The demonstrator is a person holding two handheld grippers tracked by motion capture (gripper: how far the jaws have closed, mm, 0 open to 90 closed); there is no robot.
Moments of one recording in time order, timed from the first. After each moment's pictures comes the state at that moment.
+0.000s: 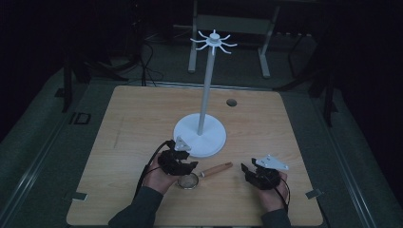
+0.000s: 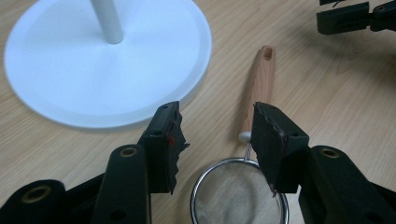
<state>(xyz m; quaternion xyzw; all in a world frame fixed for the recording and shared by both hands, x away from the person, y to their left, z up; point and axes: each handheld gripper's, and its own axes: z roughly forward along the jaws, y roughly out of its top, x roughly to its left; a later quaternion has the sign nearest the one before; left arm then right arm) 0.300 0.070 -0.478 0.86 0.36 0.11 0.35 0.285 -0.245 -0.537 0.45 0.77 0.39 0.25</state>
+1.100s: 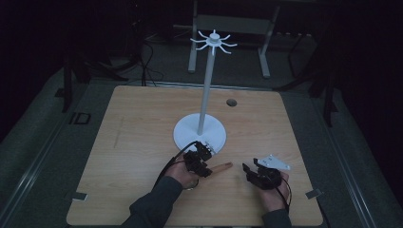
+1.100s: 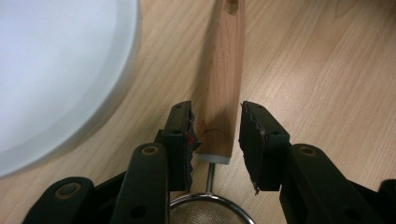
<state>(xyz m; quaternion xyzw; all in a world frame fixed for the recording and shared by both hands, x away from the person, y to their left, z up) 0.333 0.002 -0.507 0.93 0.30 0.01 0.22 0.286 -0.250 -0.539 0.46 0.76 0.38 0.25</state>
